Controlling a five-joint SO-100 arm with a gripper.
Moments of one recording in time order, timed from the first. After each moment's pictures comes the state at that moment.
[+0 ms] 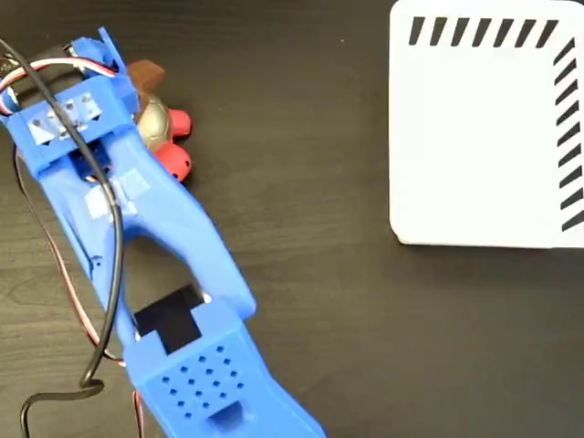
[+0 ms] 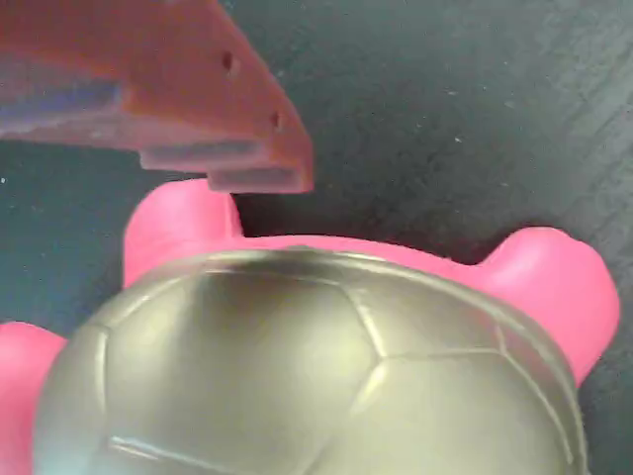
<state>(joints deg) -19.4 49.0 55.8 80.9 61.8</state>
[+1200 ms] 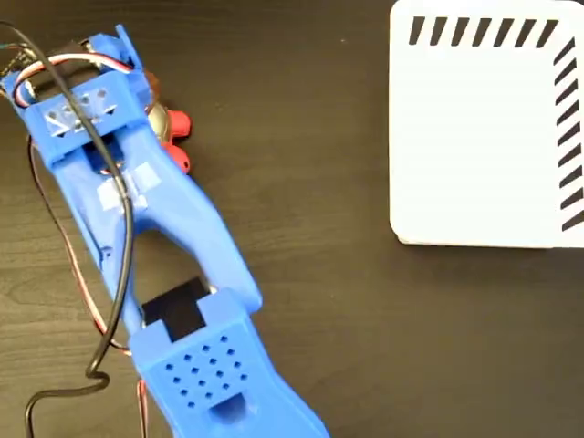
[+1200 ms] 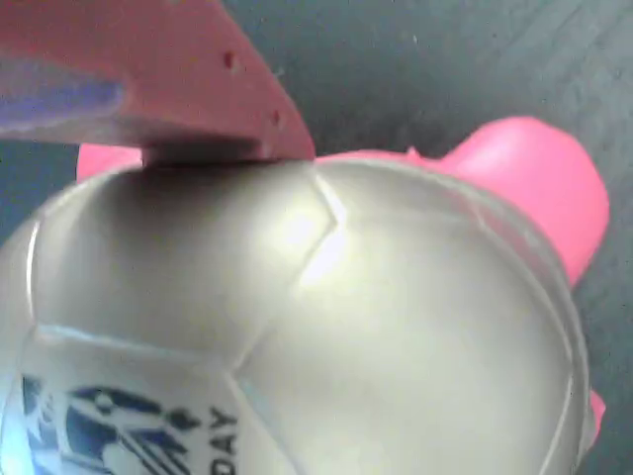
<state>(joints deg) -17.9 47.1 55.0 78.4 61.8</state>
